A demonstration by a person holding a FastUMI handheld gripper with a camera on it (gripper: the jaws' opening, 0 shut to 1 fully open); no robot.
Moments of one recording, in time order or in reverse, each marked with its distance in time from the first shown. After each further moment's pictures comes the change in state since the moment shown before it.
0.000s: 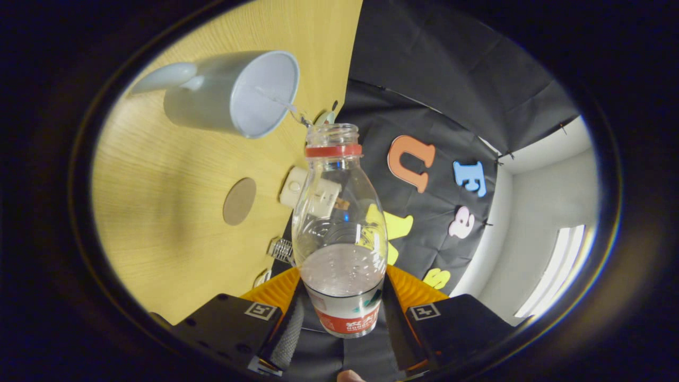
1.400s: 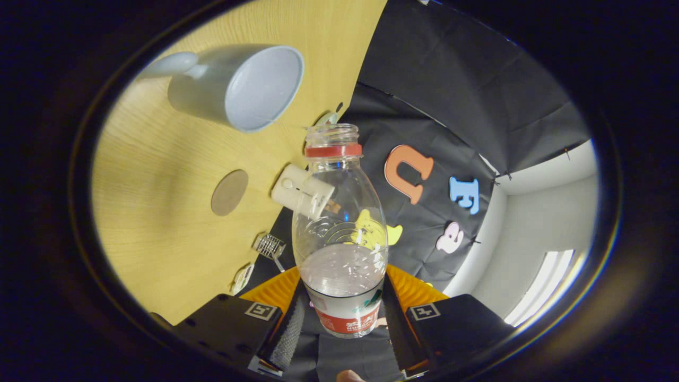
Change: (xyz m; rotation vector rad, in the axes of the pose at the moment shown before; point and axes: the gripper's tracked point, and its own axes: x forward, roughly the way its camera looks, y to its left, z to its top) arm 0.007 -0.022 0.008 -0.110 -0.021 -0.045
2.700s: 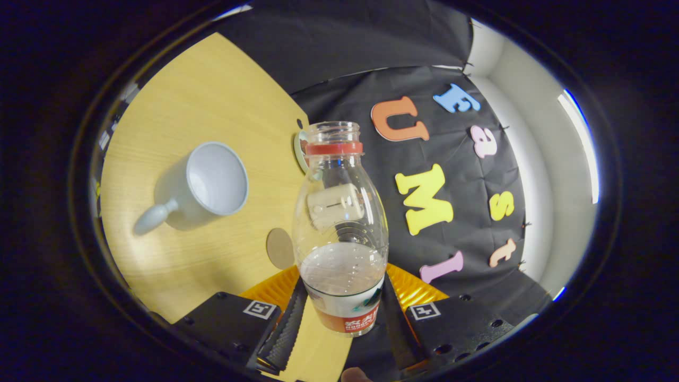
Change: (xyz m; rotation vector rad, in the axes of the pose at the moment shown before) arm -0.031 0.044 0.009 0.856 0.038 0.265
